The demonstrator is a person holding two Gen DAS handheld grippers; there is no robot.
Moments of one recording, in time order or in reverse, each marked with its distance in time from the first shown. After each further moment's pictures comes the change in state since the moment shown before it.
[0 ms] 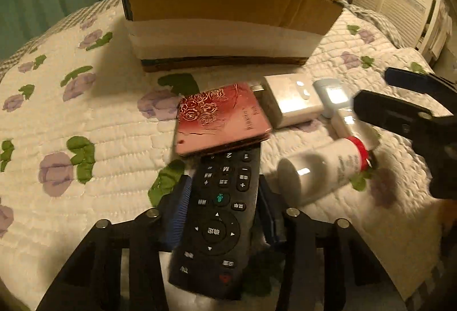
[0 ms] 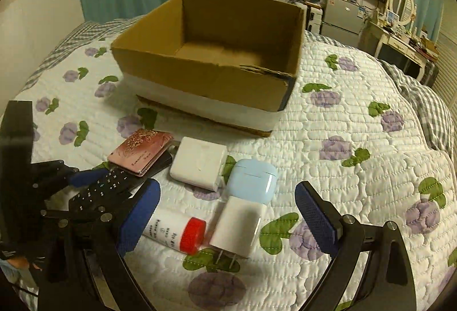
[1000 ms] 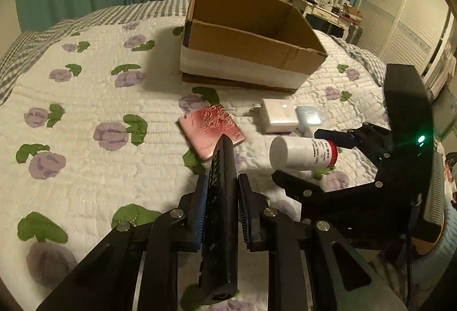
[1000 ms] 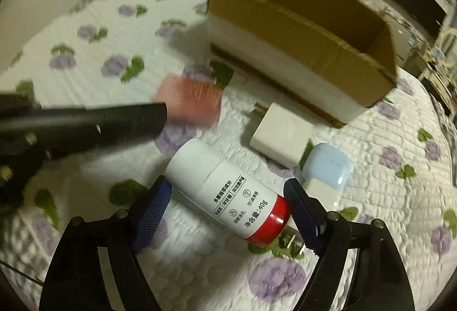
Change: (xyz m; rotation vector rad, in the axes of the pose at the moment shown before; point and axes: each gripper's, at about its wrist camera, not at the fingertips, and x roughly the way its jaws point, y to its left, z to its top) left arm -0.087 0.017 -0.020 -0.152 -0.064 -0.044; right arm 0.010 0.069 -0.025 -0.235 0.102 0.100
